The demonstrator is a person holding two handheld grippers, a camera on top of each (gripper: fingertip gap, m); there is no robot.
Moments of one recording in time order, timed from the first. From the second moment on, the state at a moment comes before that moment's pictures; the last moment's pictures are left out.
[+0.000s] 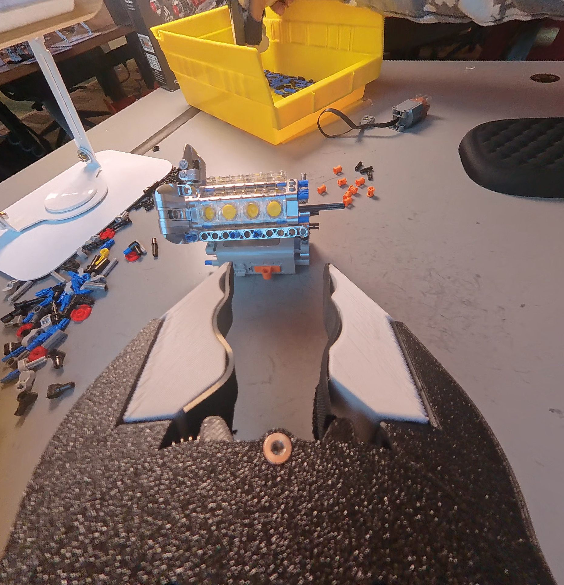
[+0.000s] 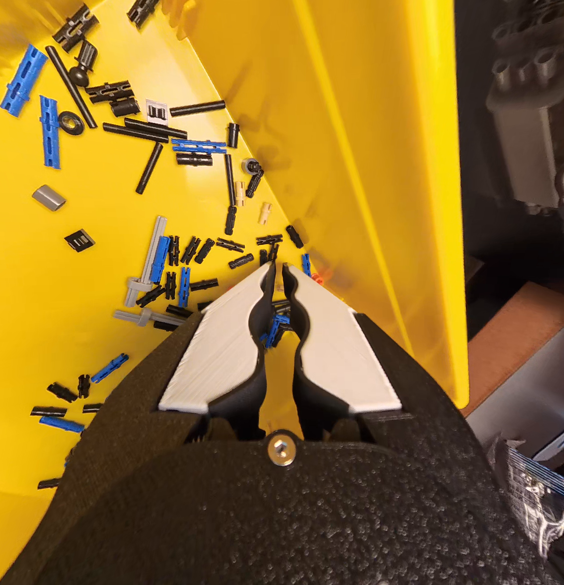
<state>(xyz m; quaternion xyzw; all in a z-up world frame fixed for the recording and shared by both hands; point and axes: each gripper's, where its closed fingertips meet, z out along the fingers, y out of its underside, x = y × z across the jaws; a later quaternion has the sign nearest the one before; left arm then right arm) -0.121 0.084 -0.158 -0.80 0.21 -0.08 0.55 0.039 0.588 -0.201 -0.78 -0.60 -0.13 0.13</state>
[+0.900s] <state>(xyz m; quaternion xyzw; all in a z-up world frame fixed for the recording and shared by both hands) -0.121 0.084 -0.158 -0.80 0.21 -0.09 0.55 0.026 0.569 -0.203 -0.85 -0.52 -0.02 0.11</state>
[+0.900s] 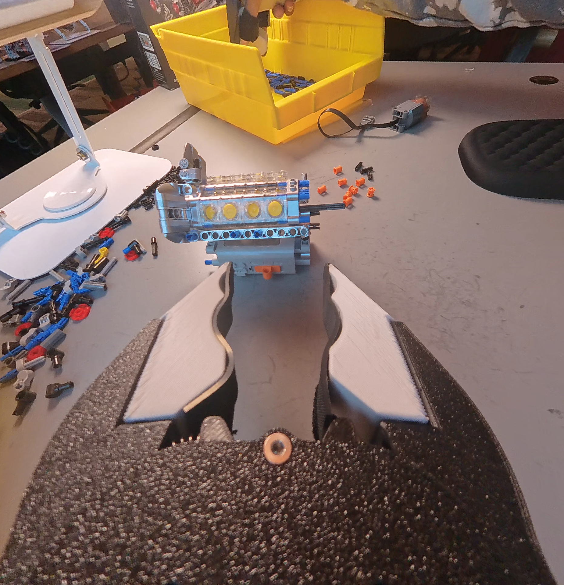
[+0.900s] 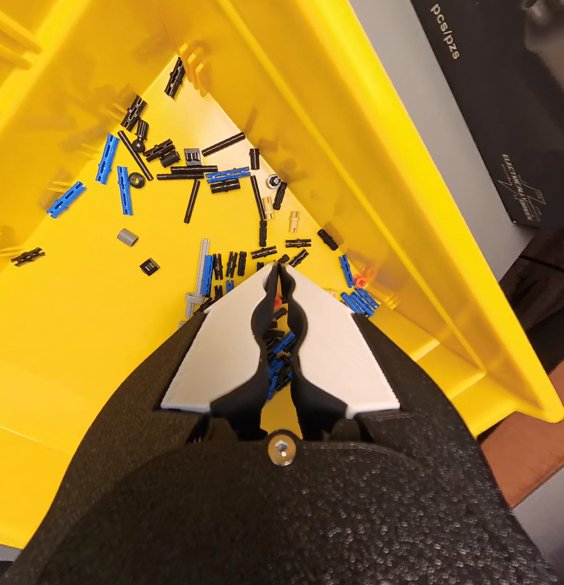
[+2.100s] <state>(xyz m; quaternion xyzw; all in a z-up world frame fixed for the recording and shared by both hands) -0.116 0.083 -0.159 -0.80 0.23 -0.07 0.55 0.045 0.201 -0.192 -0.60 -0.76 0.21 0.14</state>
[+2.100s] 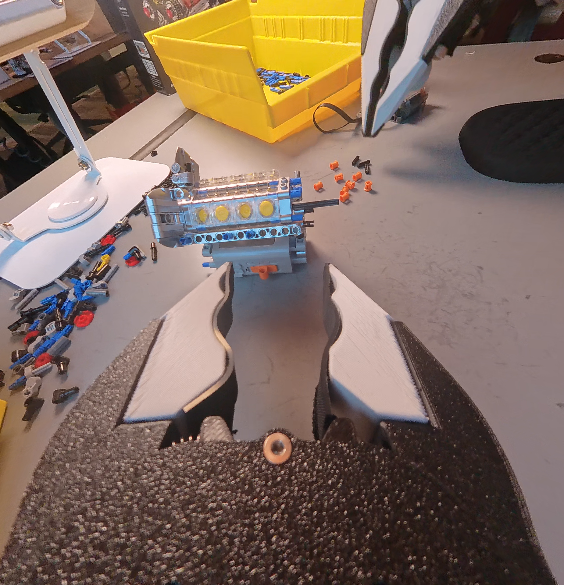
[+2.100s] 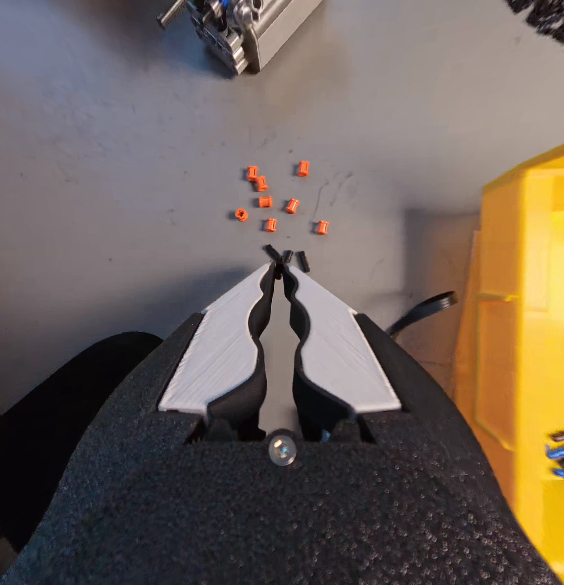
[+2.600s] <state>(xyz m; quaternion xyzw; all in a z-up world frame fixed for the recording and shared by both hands) -0.100 0.076 -0.150 -0.78 0.25 -0.10 0.57 0.028 0.244 -0.142 -0.63 -0.69 0.26 0.25</state>
